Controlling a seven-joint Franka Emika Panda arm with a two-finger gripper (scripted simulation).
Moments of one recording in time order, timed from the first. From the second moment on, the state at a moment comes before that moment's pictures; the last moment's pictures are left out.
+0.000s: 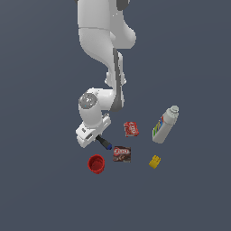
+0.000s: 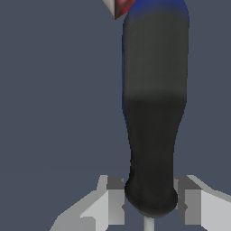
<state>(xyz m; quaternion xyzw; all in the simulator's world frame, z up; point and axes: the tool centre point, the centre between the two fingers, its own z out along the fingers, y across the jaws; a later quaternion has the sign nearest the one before) -0.013 -0.103 0.015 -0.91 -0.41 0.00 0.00</state>
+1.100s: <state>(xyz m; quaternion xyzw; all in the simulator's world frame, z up) -0.016 -0.099 0.053 -0.91 -0.41 0.00 0.00</state>
